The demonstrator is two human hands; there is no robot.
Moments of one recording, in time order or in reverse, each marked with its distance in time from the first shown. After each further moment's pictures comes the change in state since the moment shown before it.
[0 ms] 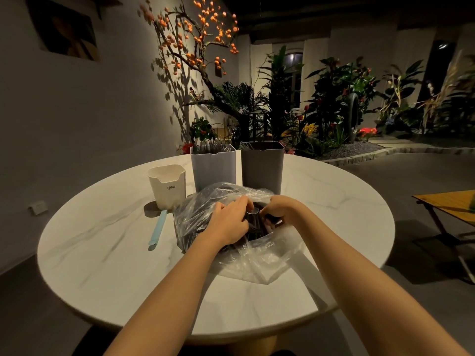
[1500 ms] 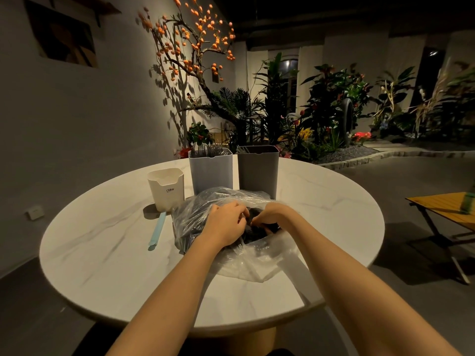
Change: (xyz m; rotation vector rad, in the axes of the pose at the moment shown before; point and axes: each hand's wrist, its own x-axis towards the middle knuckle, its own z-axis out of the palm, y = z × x) left_hand -0.003 -0.003 0.002 0.082 0.053 -0.002; right_hand -0.023 -0.001 0.009 -0.246 0.066 0.012
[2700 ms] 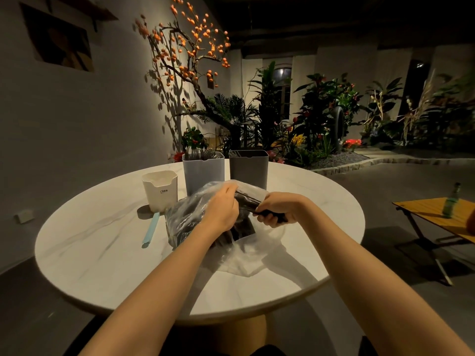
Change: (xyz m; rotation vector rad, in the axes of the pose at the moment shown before) left_hand 0.014 0.019 -0.010 -0.207 0.154 -0.050; right_hand -0.027 0.022 -0.039 0.611 -0.366 -0.069
